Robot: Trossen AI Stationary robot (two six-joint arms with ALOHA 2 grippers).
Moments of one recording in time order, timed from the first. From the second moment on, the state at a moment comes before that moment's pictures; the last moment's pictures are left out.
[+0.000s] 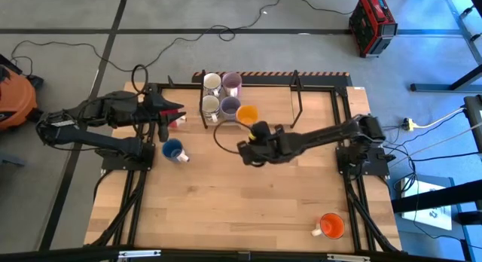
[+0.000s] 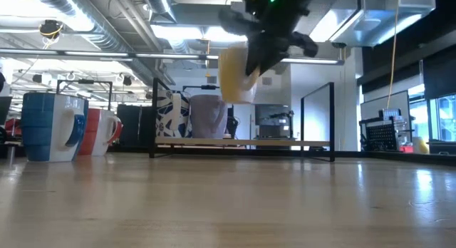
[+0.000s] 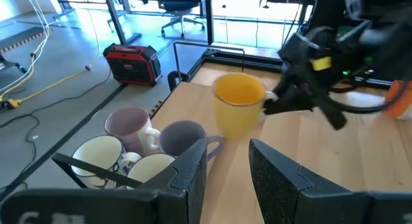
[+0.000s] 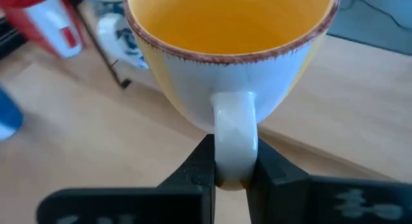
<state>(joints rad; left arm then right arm) 0.04 0.70 1.06 -0.72 -0.35 -0.09 0.15 1.84 1.47 -0.76 0.82 1.09</state>
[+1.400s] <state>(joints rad) 0.04 0.70 1.06 -0.69 -0.36 -0.06 -0.32 1.82 1.27 -0.34 0.55 0.81</state>
